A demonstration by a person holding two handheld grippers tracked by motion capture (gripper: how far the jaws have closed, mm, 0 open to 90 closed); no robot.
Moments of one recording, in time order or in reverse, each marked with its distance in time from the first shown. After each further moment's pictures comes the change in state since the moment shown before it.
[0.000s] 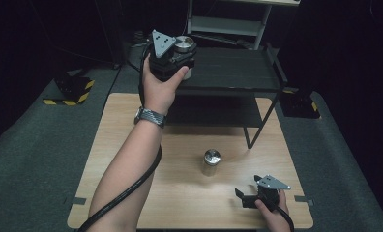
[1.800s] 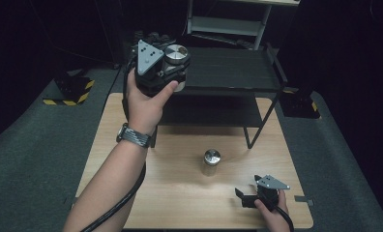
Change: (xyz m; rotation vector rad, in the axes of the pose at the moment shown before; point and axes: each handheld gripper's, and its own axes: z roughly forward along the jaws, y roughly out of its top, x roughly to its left) left arm 0.000 0.007 -0.057 -0.031 -0.054 0.031; right arm 0.003 0.001 0.001 0.005 -0.018 -0.003
